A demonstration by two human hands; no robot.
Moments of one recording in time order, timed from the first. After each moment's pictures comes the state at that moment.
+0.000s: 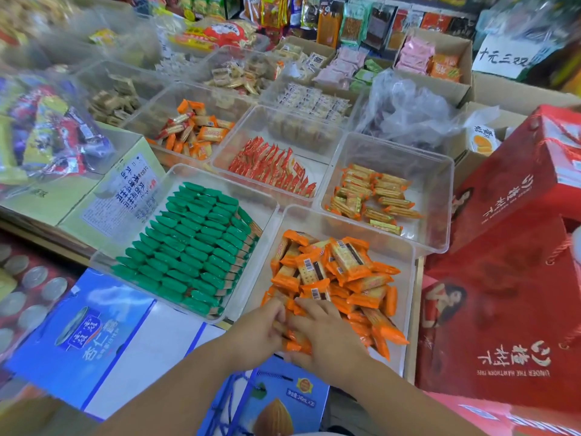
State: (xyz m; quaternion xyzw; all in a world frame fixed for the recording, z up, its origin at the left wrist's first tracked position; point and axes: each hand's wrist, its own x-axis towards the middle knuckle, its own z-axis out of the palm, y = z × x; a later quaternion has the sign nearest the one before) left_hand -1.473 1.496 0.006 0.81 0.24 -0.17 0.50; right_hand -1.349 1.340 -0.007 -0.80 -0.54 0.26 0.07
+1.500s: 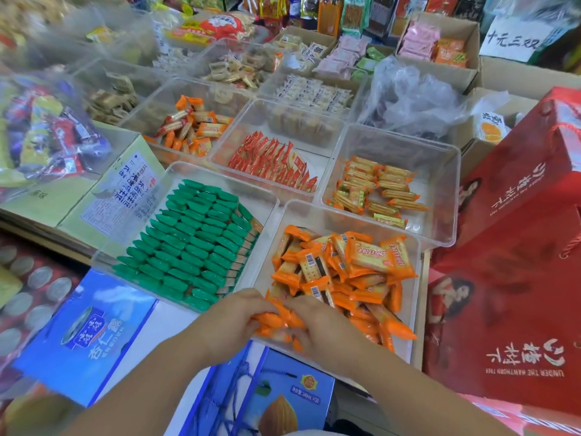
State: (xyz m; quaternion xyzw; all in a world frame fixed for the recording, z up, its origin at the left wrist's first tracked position) left_hand -1.487 1.530 0.041 0.92 0.14 -0.13 0.35; right_hand -1.342 1.356 0.002 -0.76 -0.54 0.29 0.22
